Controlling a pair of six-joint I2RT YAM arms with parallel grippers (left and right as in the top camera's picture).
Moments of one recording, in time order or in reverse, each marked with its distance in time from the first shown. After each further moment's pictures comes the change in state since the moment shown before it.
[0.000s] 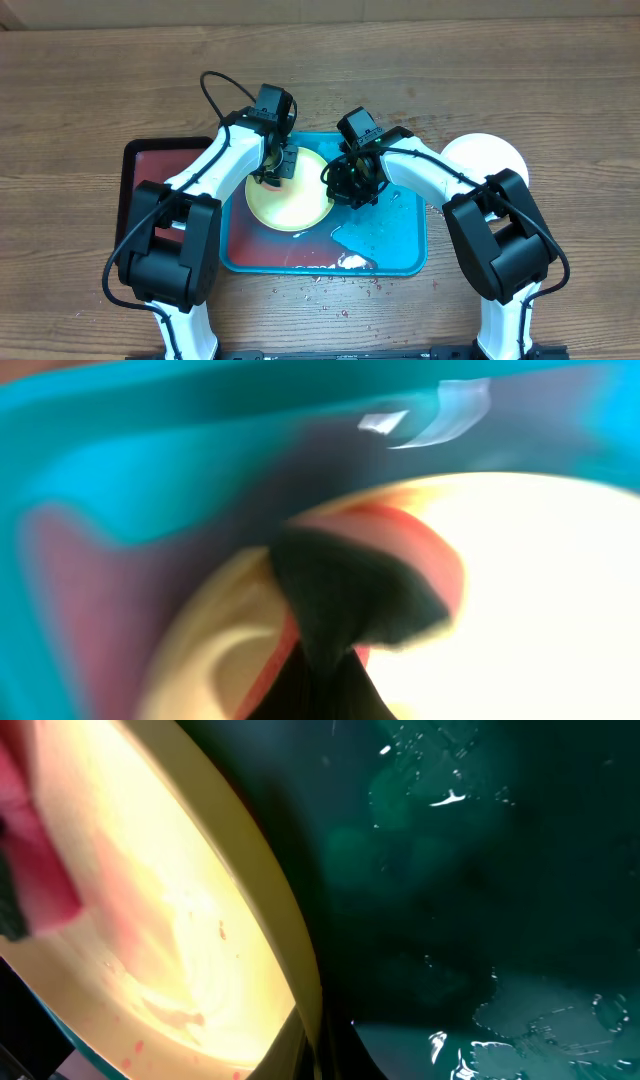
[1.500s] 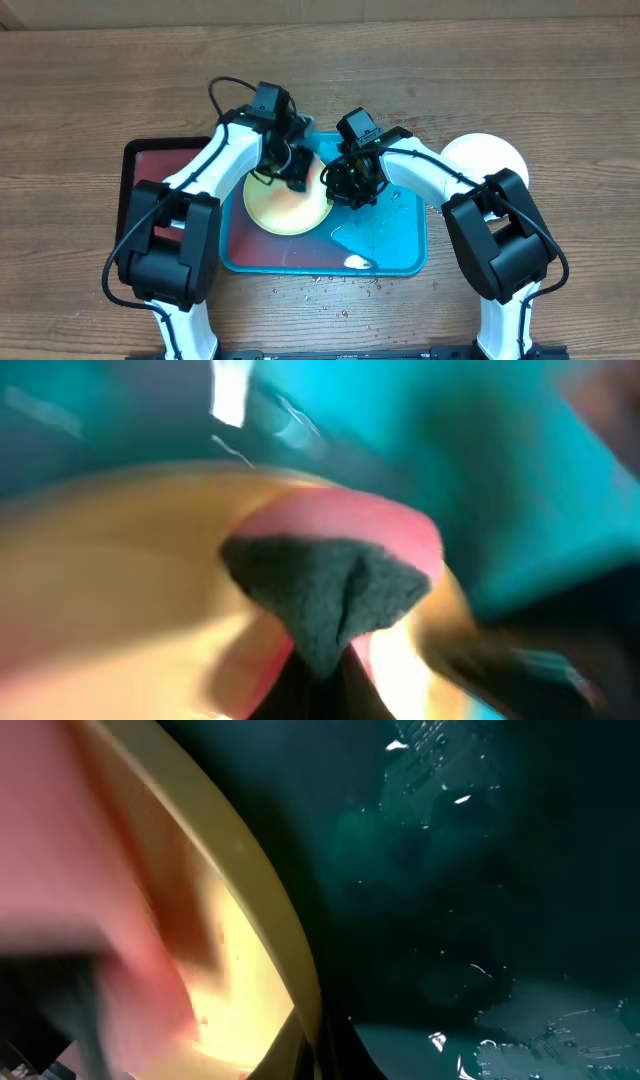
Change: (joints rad) left arm 0.001 0.004 0.011 -0.064 0.345 0.121; right arm 0.002 0.003 0.000 0.000 -0.011 -0.016
